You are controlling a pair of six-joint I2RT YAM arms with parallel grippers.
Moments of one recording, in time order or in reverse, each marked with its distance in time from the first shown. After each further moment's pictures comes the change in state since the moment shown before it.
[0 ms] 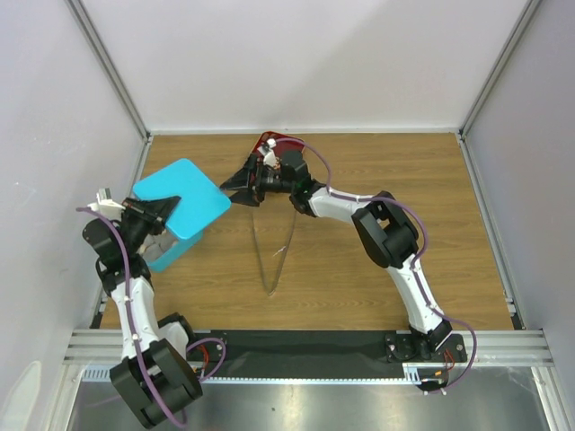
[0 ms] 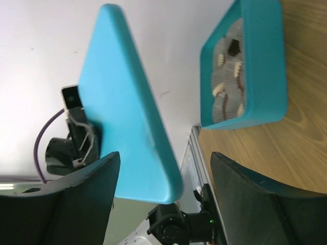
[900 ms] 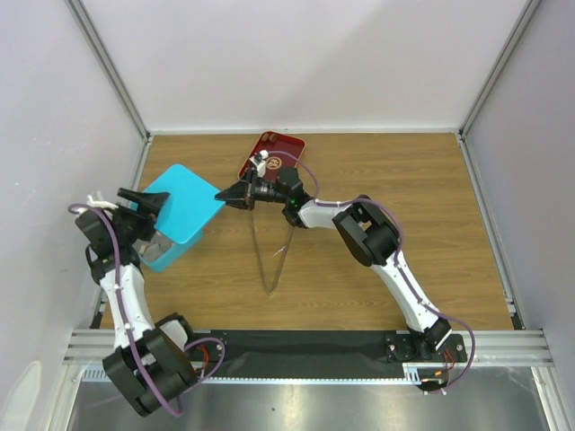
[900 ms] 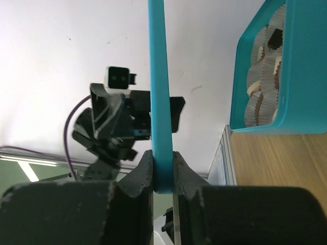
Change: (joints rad) left arm 0.021 0.106 0.094 -0.293 -0.185 0.202; right arm 0.032 0.171 0.034 0.418 -0.027 0.272
